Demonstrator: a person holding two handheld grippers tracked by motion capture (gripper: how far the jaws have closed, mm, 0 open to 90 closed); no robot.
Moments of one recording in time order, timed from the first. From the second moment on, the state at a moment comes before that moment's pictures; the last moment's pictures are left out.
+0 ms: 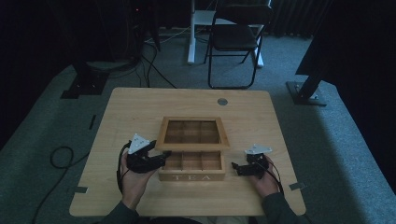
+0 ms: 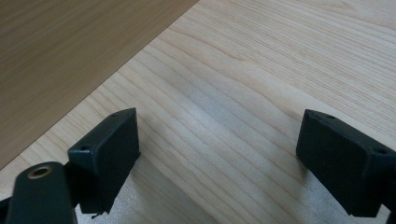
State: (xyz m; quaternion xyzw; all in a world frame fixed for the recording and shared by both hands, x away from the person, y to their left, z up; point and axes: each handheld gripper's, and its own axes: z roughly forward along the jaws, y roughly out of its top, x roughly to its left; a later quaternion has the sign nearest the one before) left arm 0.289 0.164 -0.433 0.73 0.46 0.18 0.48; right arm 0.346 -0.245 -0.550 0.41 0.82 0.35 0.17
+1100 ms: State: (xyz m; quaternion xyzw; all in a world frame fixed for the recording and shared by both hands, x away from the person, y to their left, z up) left arm 0.280 0.164 -0.453 0.73 0.46 0.17 0.47; right arm 0.346 -0.245 -0.550 0.41 0.82 0.35 0.17
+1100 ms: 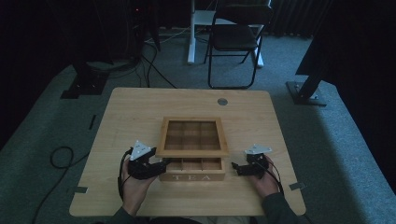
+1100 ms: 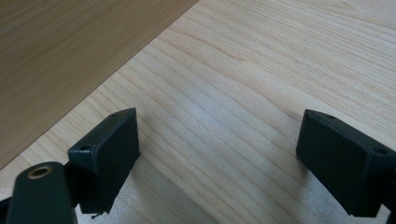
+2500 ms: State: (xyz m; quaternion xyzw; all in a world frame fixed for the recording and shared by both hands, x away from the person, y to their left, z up) left arm 0.270 0.161 -0.485 0.75 0.47 0.16 0.44; right arm 0.346 -0.246 -0.550 0.41 0.82 0.35 0.17
